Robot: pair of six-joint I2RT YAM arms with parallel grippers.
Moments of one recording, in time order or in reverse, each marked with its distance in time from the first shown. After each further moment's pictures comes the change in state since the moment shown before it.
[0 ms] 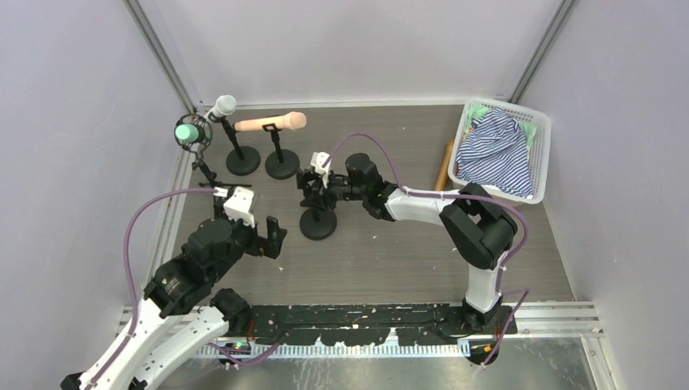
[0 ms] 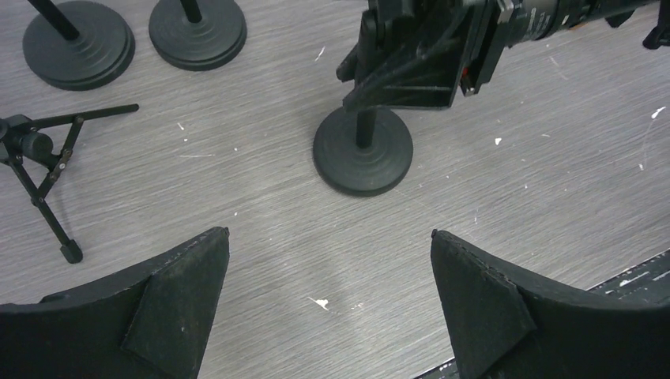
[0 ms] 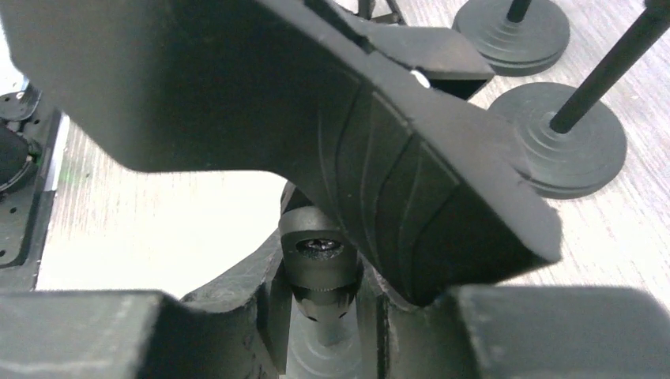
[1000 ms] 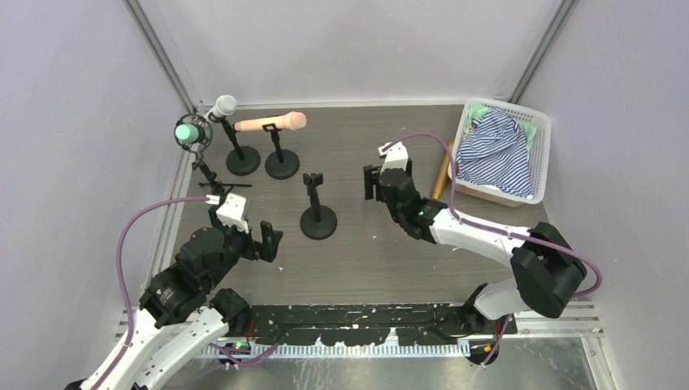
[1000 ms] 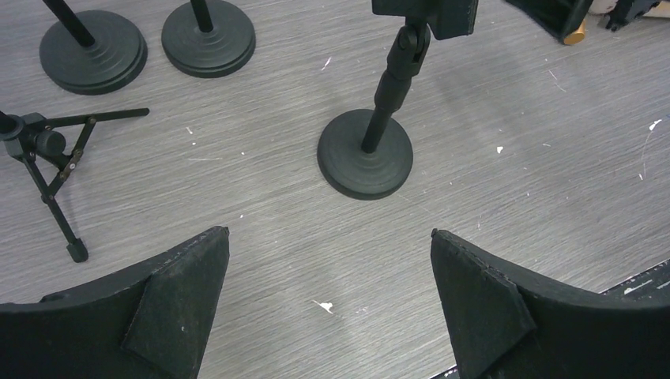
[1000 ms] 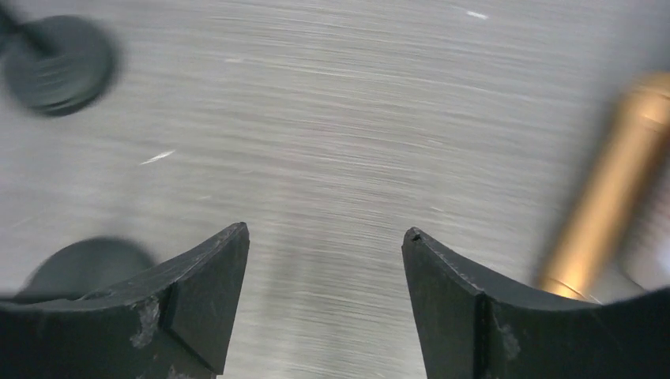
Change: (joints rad) left arm 0.000 -0.109 -0.040 0.002 -0.017 0.006; right arm 0.005 -0.481 -0.351 -0.223 1.018 0.308
